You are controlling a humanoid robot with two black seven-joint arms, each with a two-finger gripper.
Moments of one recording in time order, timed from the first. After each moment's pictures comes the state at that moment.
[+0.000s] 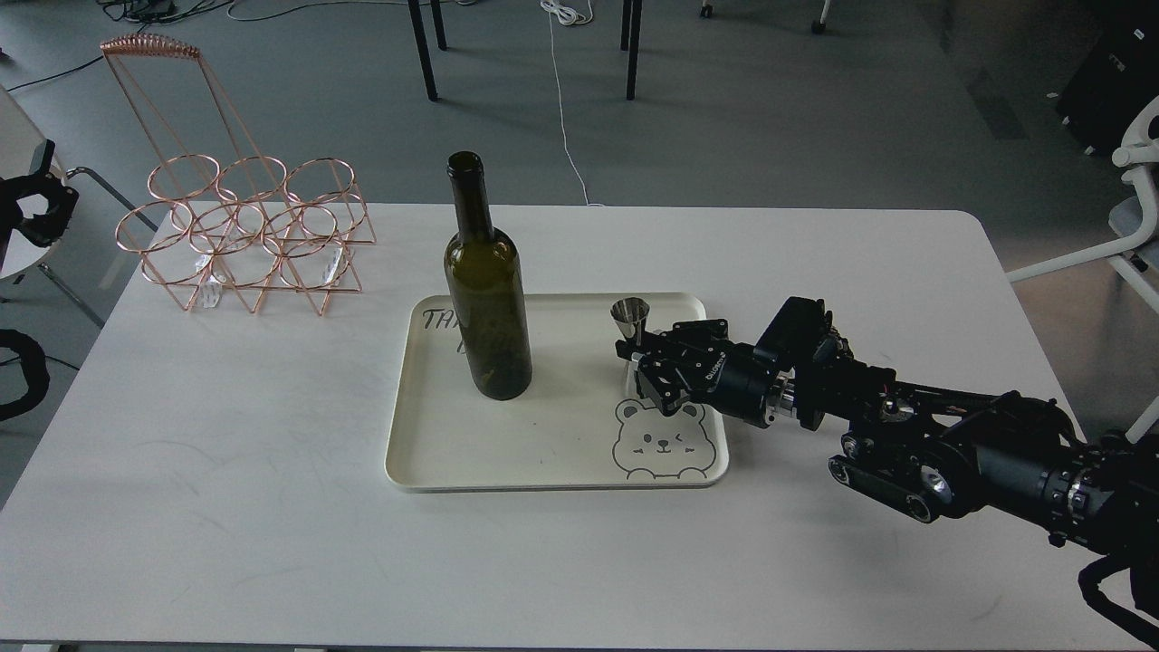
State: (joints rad) left arm -0.64 0.75 -0.66 -0.67 -0.39 -0.45 -0.45; right arm 0.88 -0.22 -0.09 0.72 -1.63 -0.49 0.49
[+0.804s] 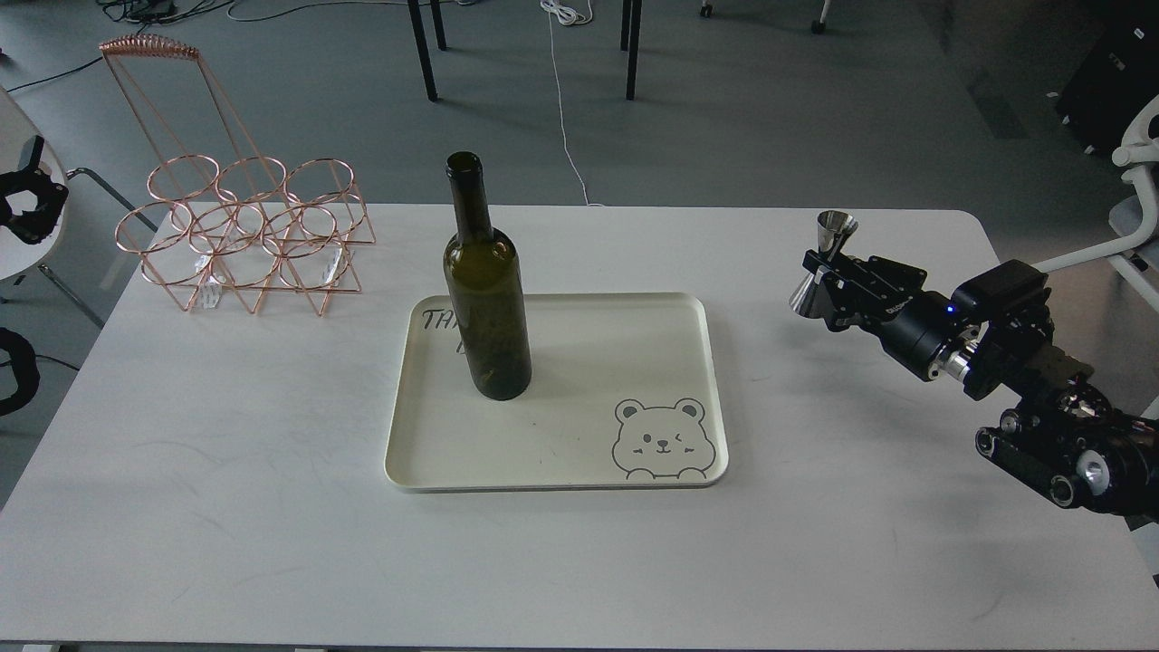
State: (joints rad) left arm -0.65 0.76 -0.67 -0.68 -0.39 -0.45 -0.45; right arm 0.72 -0.50 0.16 0.69 -1.50 -0.49 0.49
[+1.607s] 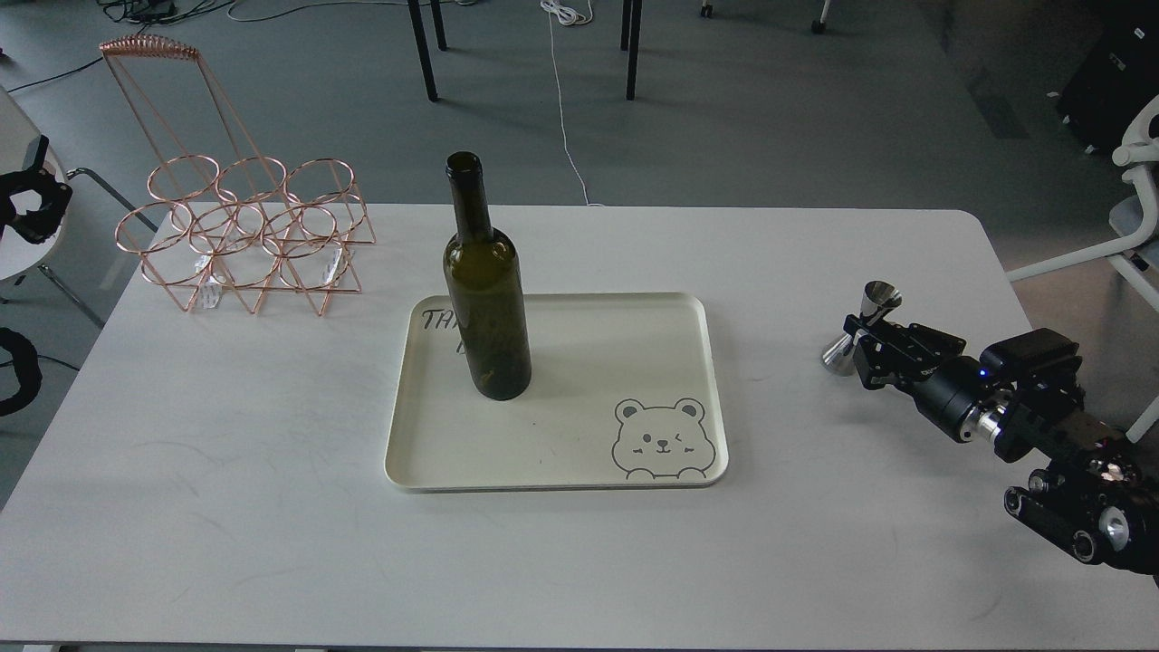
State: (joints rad) left arm -0.65 0.76 -0.66 -0.69 -0.39 -0.45 -0.45; right arm 0.63 -0.50 0.16 0.65 -1.47 -0.49 0.49
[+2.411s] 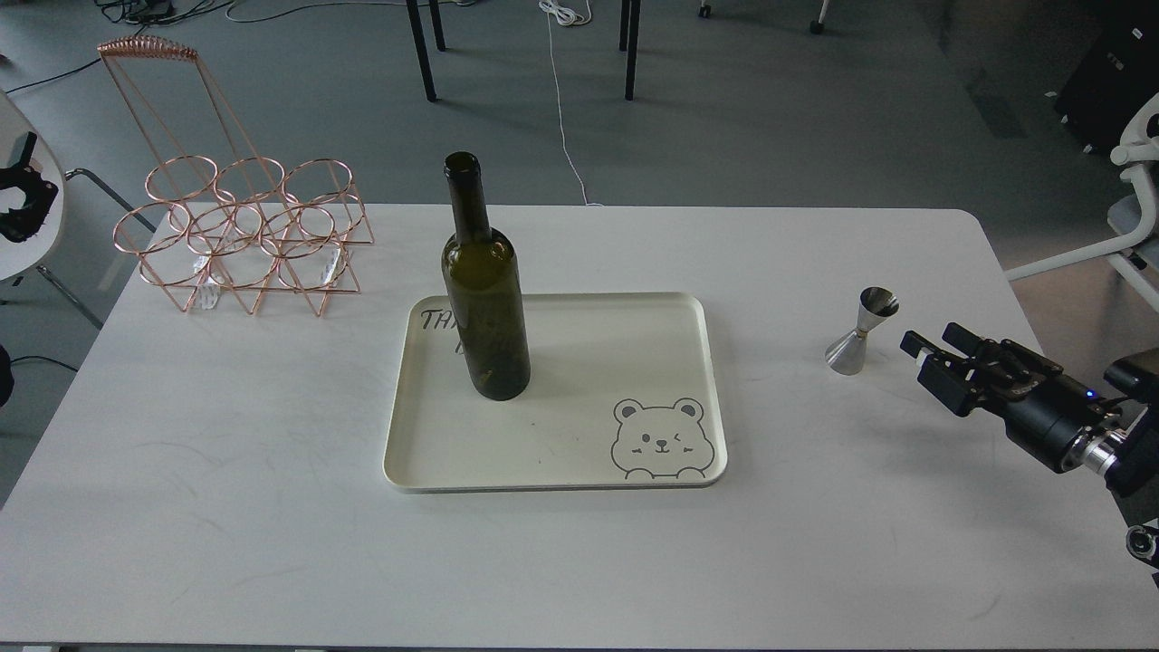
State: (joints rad) left arm -0.64 0.83 -0.65 -0.71 -0.35 -0.49 -0.44; right arm 0.56 -0.93 0.16 1.16 -1.33 -0.49 0.49
